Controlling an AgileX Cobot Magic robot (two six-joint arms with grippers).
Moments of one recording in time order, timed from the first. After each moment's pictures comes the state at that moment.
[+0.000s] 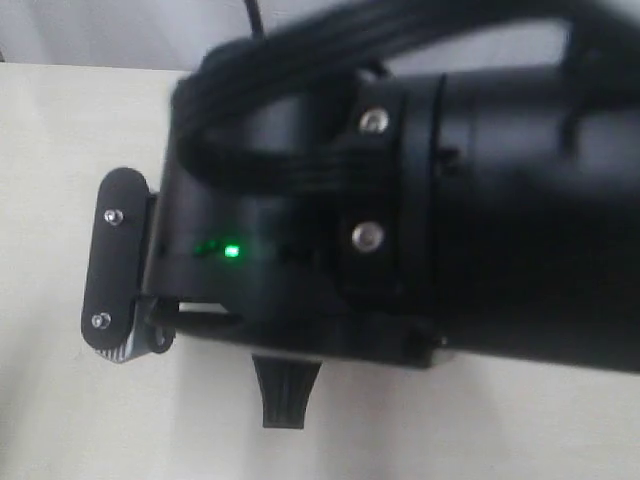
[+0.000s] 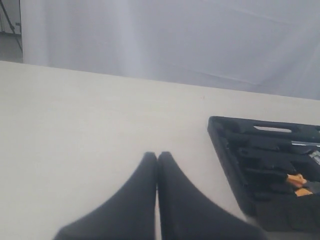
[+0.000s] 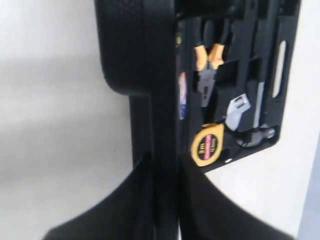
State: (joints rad) left arm -0.10 0.00 0.01 0.02 0.27 -0.18; right arm 1.18 1.62 -1.30 -0.59 1.18 -0.05
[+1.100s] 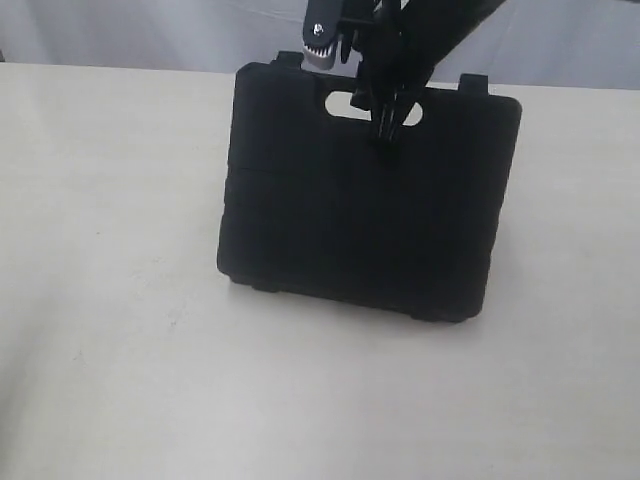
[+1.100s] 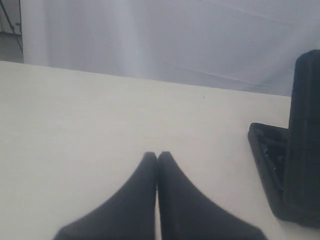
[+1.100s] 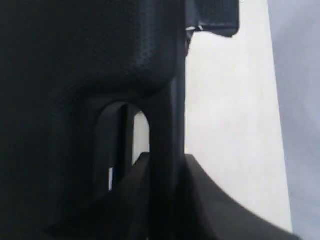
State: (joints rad) left arm -0.10 0.00 0.01 0.02 0.27 -0.18; right arm 0.38 1.86 -1.51 0.01 0.70 -0.97
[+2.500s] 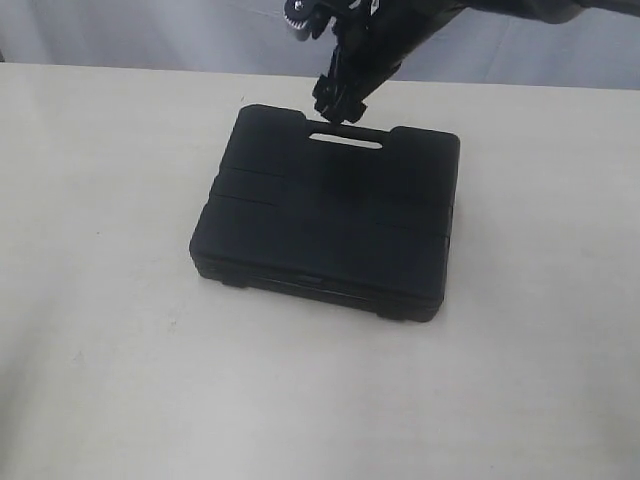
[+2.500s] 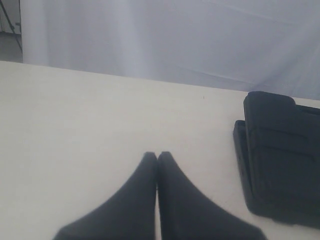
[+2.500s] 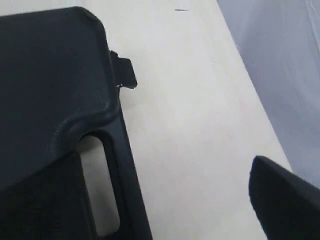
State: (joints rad) left arm -0.10 0.00 0.01 0.02 0.27 -0.18; right arm 0.35 2.03 -1.68 0.01 0.59 -0.72
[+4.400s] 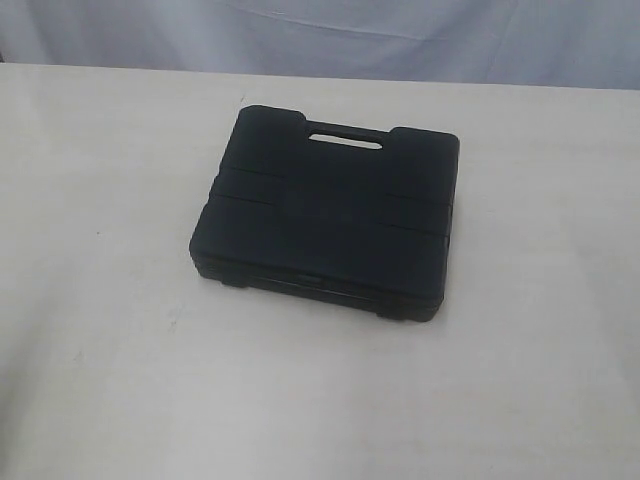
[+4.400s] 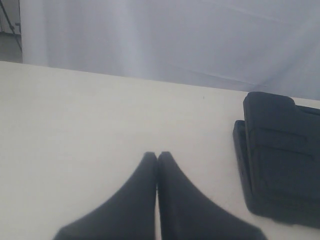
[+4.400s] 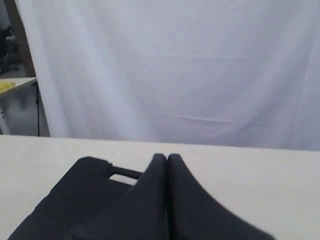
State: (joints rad) left arm -0.10 0.00 0.01 0.02 0.27 -0.18; right arm 0.06 0.36 -0.36 0.58 0.17 -0.44
